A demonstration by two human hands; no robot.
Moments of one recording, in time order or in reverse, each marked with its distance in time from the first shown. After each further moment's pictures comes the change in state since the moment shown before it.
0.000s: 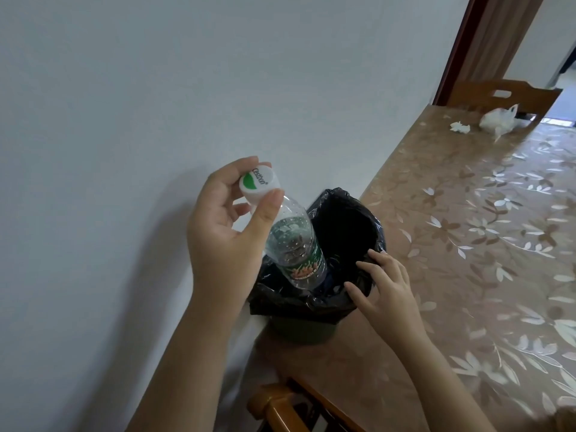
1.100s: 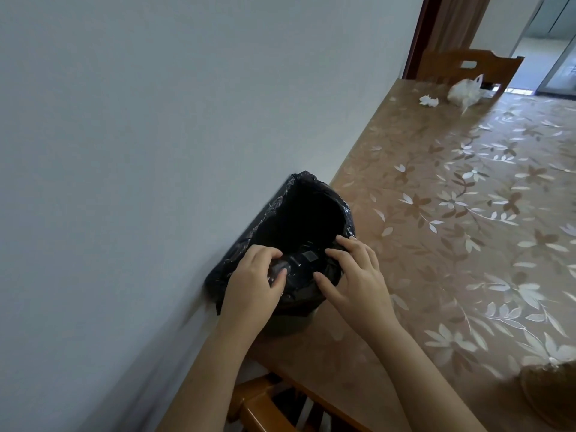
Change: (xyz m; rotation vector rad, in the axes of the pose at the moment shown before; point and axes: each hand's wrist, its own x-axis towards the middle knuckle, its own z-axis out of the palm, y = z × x) left_hand -0.066 -0.111 0.029 0.738 -0.491 -0.083; right_hand 0.000 0.005 0.003 -0.034 0.031 -0.068
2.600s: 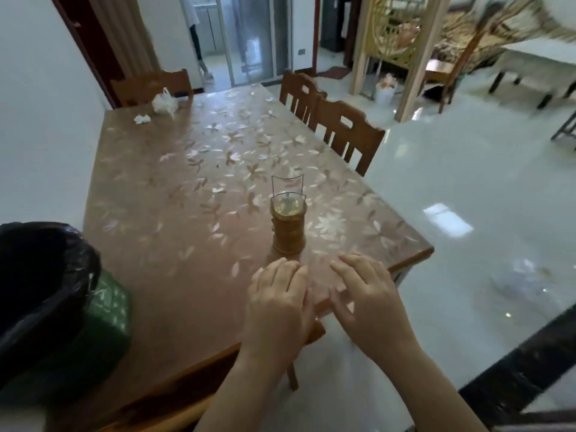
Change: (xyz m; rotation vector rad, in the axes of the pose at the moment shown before) left_hand -0.207 0.224 0.072 -0.155 -0.325 0.938; right_hand -0.327 -0.007 -0.192 -0.568 0.516 0.540
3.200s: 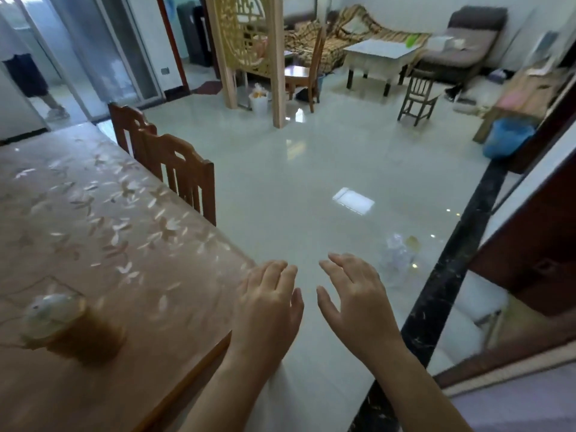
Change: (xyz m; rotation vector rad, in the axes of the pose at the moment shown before) left_hand 0.162 0.251 0.172 -0.149 -0.126 0.303; right_hand -0.002 0.290 -0.133 -0.203 0.147 0.346
